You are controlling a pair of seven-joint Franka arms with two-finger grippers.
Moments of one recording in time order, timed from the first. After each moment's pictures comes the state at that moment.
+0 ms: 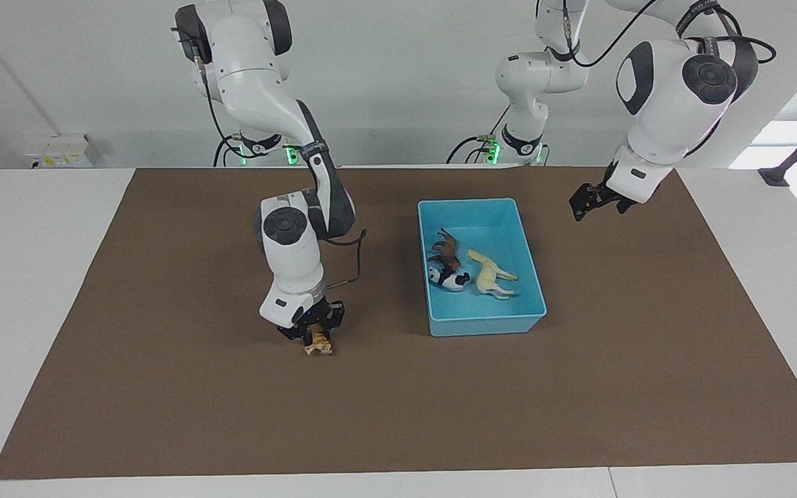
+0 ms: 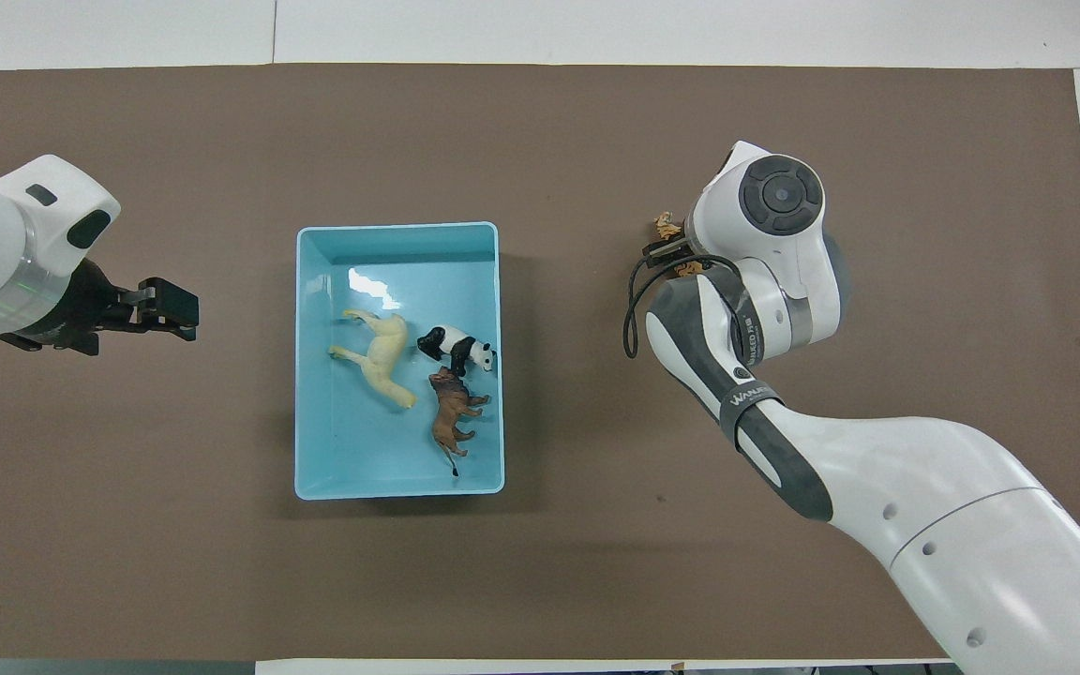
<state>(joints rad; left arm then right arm) 0.01 0.00 -0.12 -1.80 0.01 1.64 -0.19 0.41 0.54 -0.11 -1.72 0.04 2.39 0.03</state>
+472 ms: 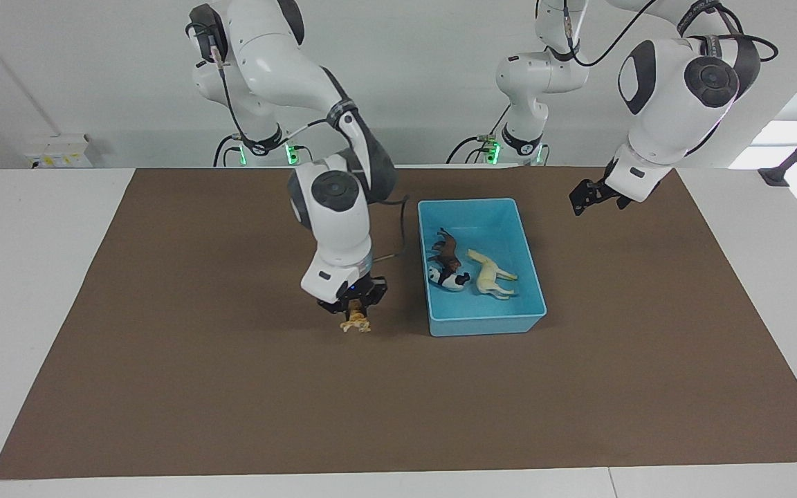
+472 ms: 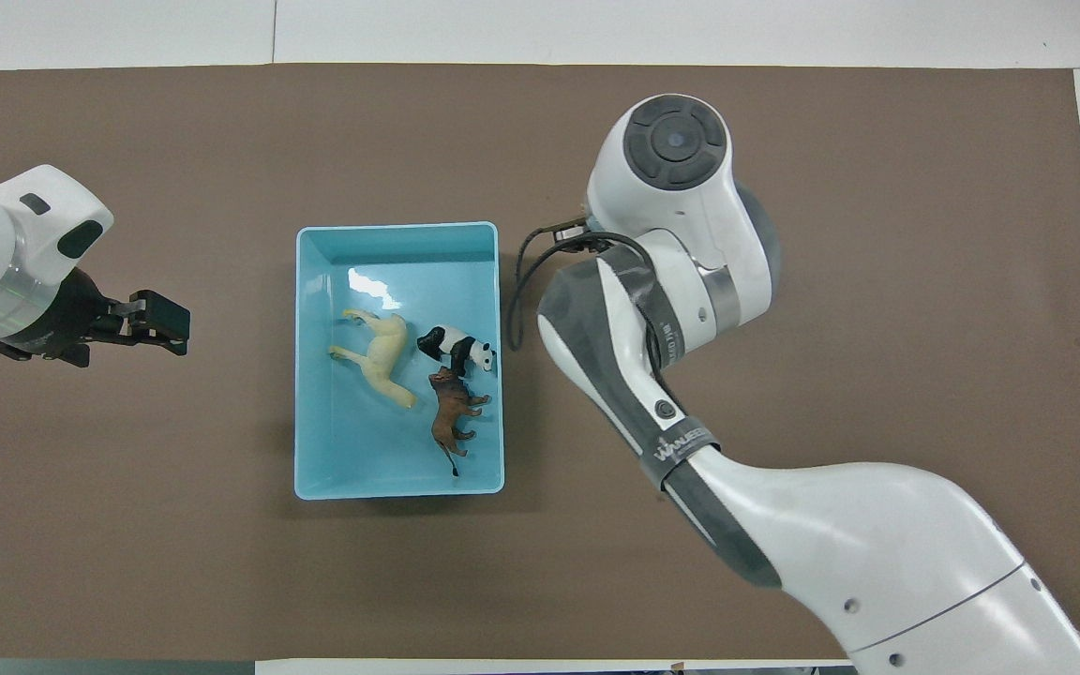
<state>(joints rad) 0.01 -0.01 -0.13 -1.80 0.01 1.61 -0.17 0.56 0.56 -0.10 -1.35 0.04 2.03 0.30</state>
